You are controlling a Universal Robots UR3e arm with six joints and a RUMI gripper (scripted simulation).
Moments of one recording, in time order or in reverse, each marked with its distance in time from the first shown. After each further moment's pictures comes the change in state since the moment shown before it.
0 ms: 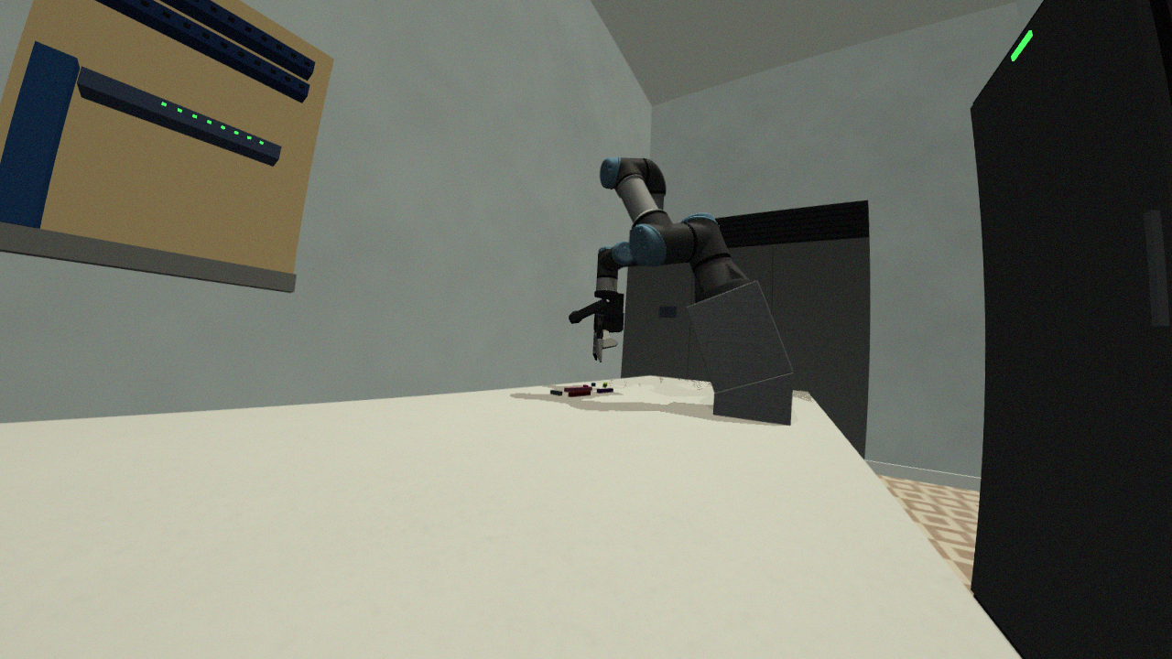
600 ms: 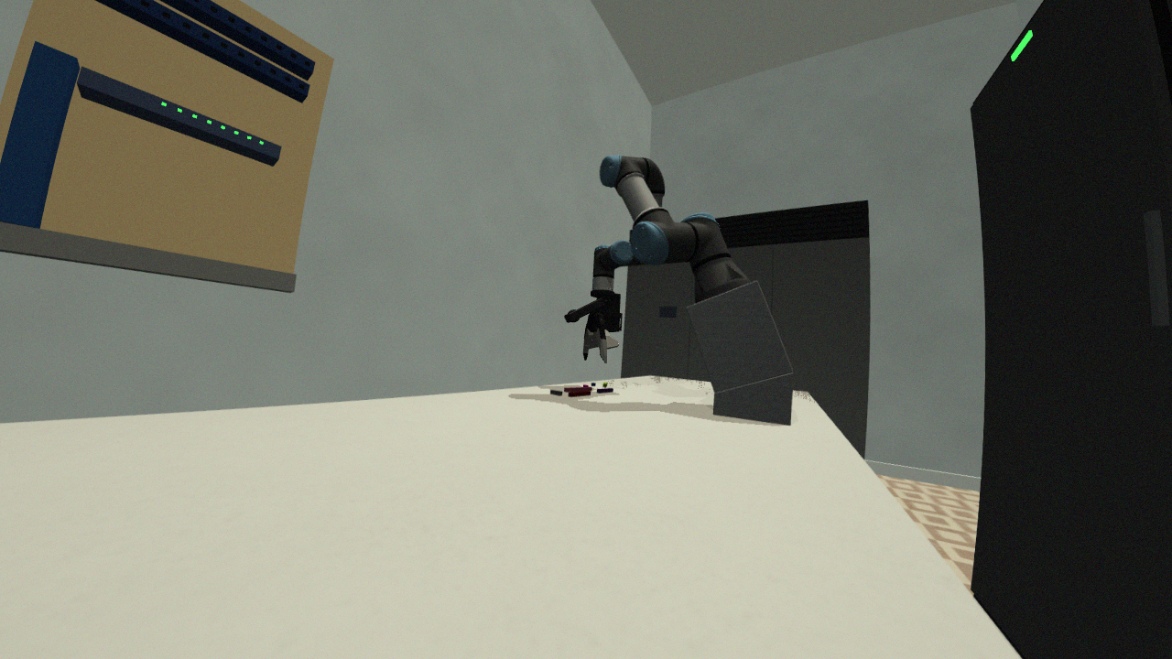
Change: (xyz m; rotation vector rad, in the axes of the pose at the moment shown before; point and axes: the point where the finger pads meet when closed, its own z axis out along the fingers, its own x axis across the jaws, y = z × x) arm -0.014 -0.011 0.001 -0.002 -0.001 -0.304
